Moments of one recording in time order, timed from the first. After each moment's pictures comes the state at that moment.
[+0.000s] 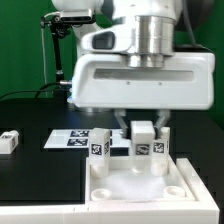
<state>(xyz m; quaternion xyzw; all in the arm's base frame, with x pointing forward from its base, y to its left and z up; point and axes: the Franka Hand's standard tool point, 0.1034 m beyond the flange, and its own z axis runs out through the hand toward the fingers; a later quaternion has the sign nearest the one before) 0.628 0.068 0.109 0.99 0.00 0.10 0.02</state>
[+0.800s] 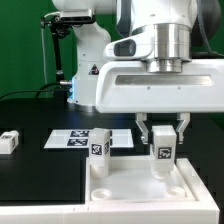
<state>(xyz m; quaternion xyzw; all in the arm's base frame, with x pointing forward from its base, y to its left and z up) 0.627 0.091 0.105 0.99 0.00 0.16 0.01</state>
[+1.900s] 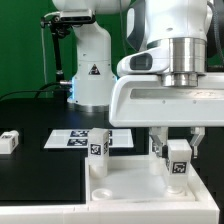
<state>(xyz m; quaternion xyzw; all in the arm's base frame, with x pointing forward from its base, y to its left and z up) 0.636 0.106 0.087 0.99 0.01 0.16 0.02</state>
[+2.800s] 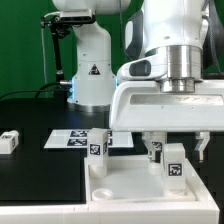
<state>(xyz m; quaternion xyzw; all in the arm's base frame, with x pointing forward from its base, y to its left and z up) 0.630 0.107 0.077 0.98 0.02 0.20 0.02</state>
